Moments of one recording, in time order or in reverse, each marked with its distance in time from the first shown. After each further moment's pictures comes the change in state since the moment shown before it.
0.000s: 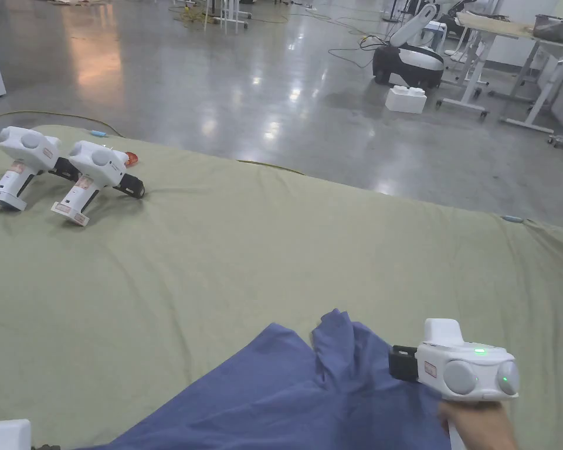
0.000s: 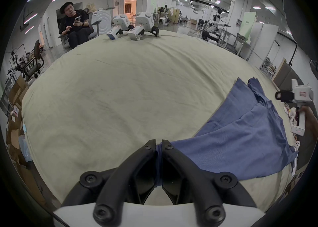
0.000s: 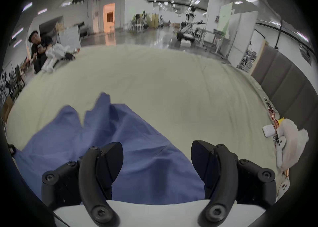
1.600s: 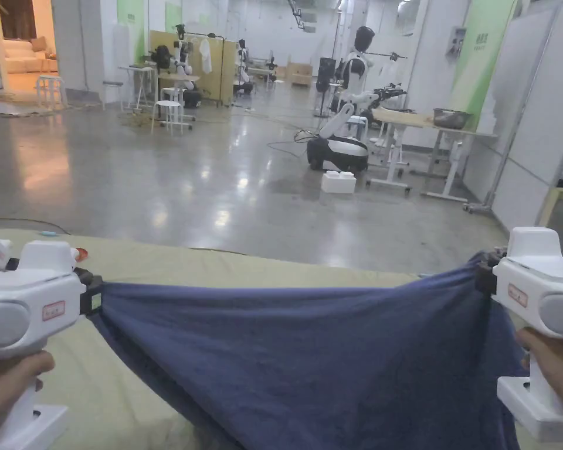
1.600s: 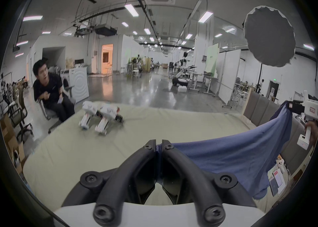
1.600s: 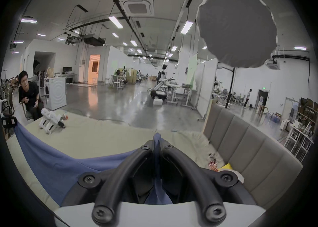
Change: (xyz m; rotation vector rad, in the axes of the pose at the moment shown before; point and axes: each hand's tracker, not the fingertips) left arm 0.111 0.214 0.130 0.495 -0.207 -0.182; right arm 0.139 0.066 0.326 0.602 -0.234 -0.105
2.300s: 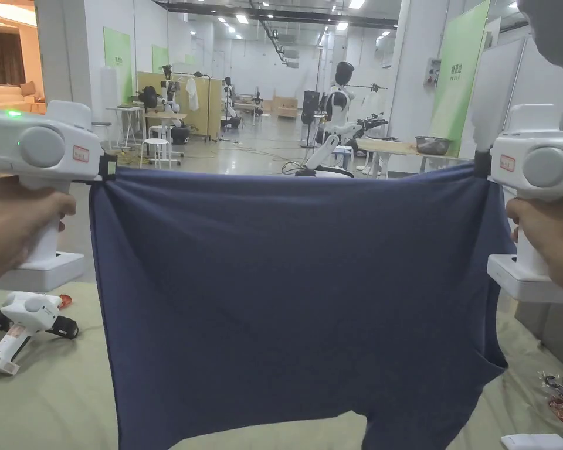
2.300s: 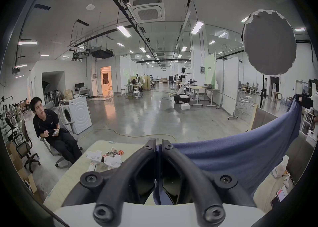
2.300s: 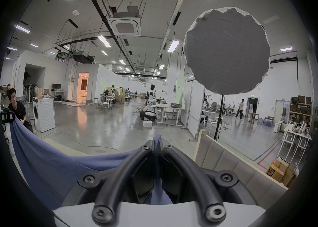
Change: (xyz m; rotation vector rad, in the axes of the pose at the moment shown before) left arm 0.040 0.207 -0.034 0.134 0.047 -0.110; right arm 0.010 0.174 -0.031 0.152 -0.098 -0.049
